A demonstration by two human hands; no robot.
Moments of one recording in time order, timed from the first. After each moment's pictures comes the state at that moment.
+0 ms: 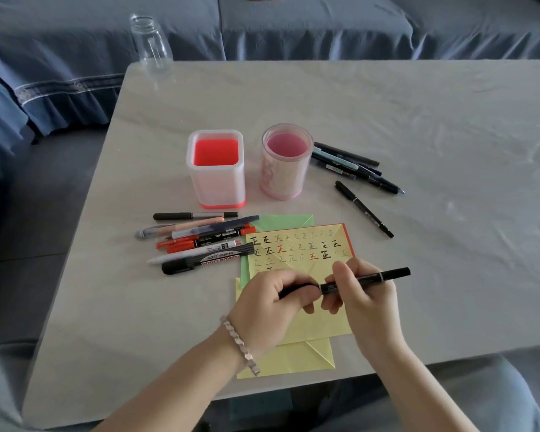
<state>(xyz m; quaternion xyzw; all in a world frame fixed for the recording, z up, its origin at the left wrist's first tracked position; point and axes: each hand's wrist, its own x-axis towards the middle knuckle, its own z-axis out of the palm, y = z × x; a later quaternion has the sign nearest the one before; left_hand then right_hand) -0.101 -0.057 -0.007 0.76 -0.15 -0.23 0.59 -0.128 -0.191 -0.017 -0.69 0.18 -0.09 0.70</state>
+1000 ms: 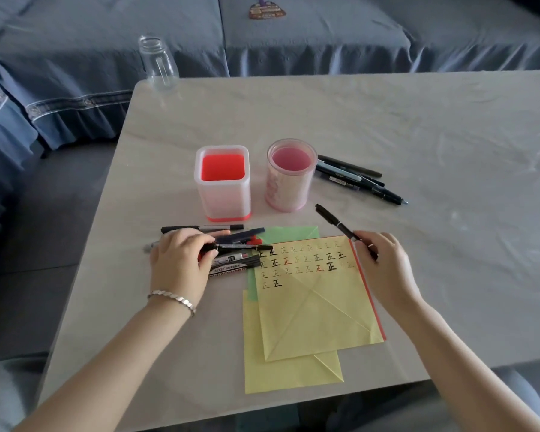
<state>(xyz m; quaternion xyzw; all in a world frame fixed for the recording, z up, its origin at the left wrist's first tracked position) -0.027 0.029 -0.065 0.97 -0.05 0.11 0.23 -0.074 -0.250 -0.050 -0.92 0.16 -0.09 0.35</state>
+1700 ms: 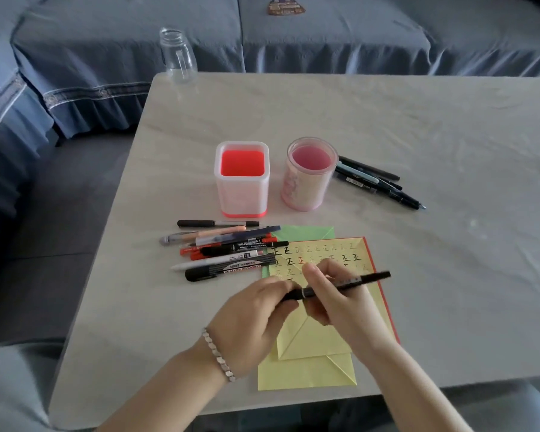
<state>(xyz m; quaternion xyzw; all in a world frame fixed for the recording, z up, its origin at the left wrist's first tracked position) -0.094 -0.005 -0.037 0.86 -0.29 -0.04 0.41 -0.108 -0.156 -0.001 -0.71 0.11 0.08 0.69</state>
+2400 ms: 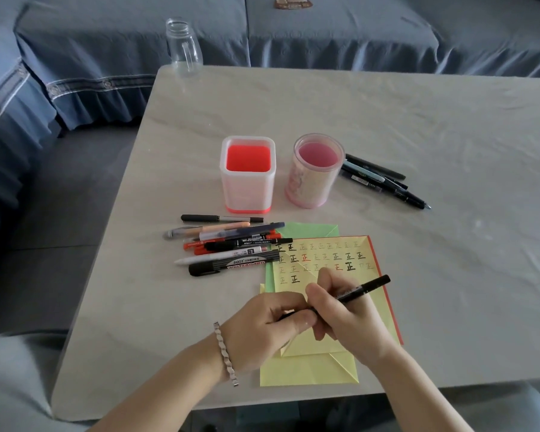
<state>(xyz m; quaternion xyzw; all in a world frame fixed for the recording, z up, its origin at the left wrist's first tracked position) -0.101 -0.009 -0.021 0.70 -0.21 -0.30 0.61 -0.114 -0.159 -0.016 -0.68 0.00 0.10 0.73</state>
